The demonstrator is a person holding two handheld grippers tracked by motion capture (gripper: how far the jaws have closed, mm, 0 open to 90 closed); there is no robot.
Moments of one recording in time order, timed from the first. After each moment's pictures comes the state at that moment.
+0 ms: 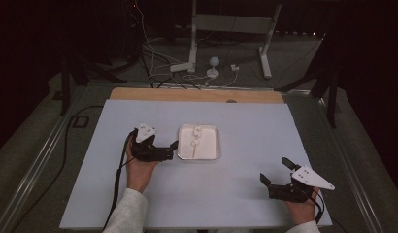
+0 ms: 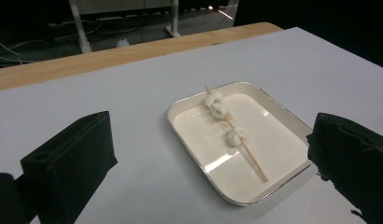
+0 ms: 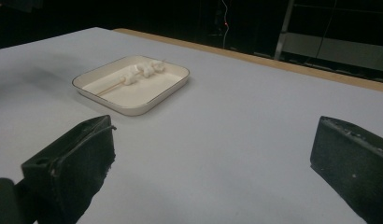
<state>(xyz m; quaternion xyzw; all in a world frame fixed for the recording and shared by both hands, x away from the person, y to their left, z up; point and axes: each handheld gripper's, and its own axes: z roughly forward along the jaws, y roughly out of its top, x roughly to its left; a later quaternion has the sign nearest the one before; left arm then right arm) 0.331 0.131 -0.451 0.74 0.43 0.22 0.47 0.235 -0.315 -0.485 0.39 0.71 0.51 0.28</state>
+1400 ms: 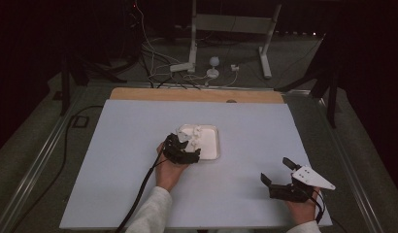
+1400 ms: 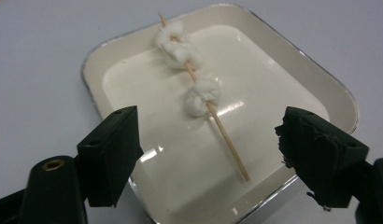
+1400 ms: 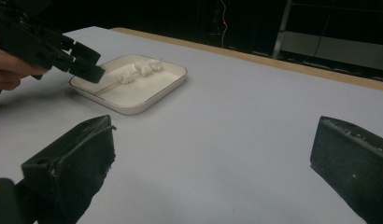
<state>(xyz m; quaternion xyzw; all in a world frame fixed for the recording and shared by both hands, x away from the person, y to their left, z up) 0.358 0.045 -0.508 0.80 0.44 0.18 0.35 0.236 -0.317 -0.485 0.39 0.71 0.51 0.29</state>
